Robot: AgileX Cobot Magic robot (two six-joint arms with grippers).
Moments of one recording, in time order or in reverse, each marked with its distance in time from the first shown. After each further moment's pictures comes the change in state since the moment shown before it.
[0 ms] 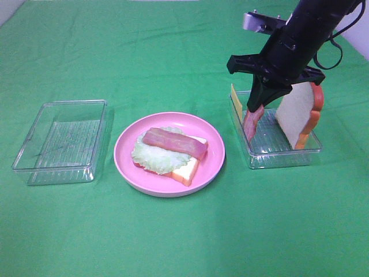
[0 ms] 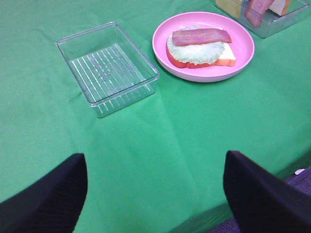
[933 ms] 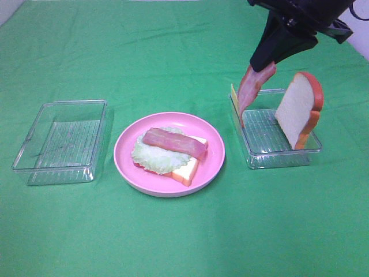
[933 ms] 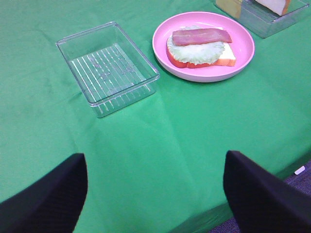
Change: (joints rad) left arm 0.000 0.000 0.000 0.000 0.000 0.000; right arm 0.014 -0.260 0.000 0.165 0.181 -0.081
